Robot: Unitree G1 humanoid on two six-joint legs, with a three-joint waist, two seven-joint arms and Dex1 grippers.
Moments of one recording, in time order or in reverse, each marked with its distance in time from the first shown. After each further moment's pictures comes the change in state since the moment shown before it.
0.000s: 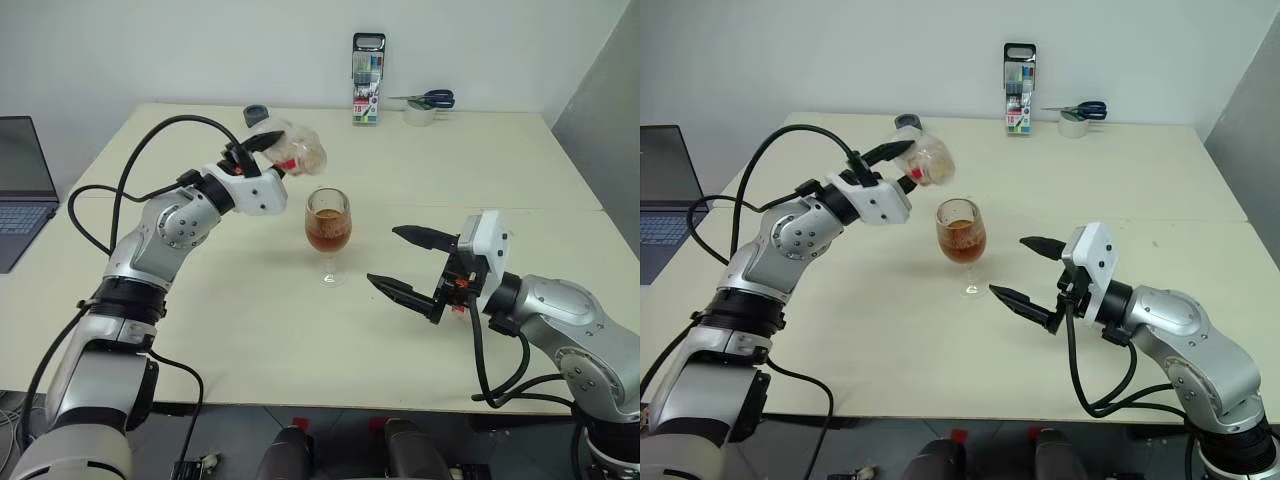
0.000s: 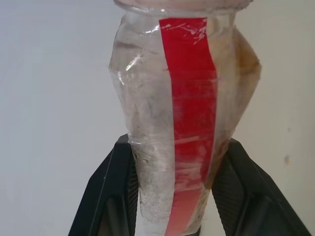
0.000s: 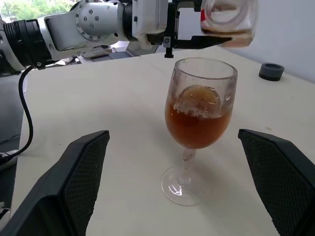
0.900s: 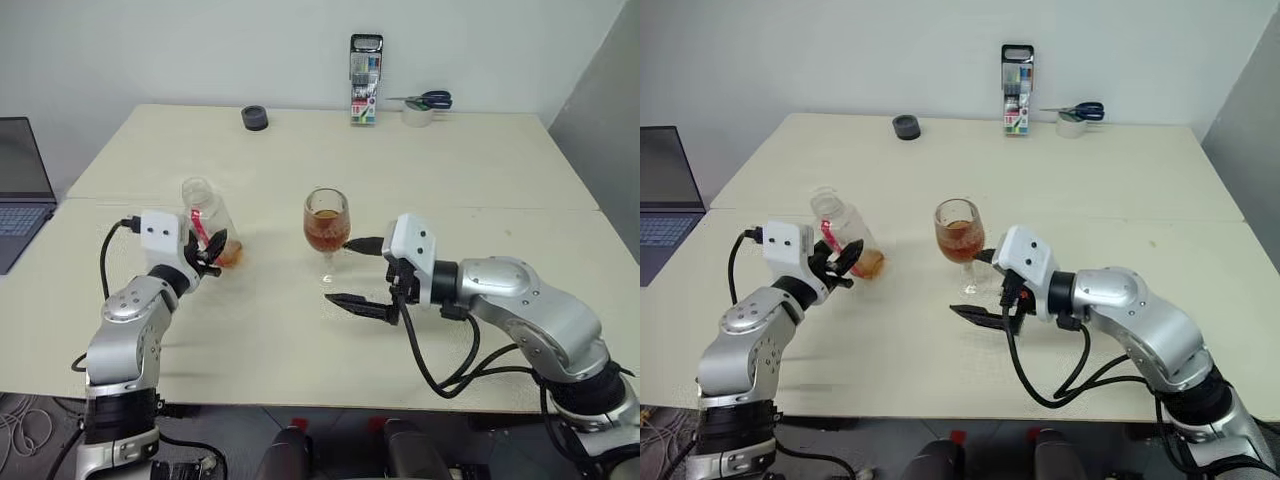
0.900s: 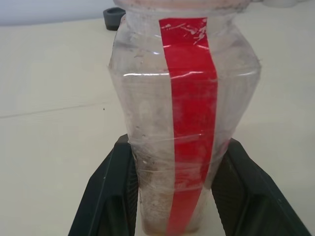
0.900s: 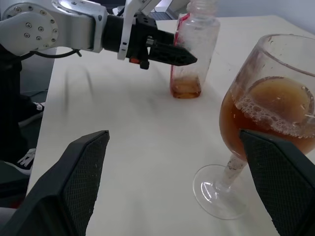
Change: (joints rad) left arm 0.534 -0.194 0.418 -0.536 -0.578 0.913 -0.008; right arm -0.253 0.043 0.269 0.107 -0.132 0.124 0.042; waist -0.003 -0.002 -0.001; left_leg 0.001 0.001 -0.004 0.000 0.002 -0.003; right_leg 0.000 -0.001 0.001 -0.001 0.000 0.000
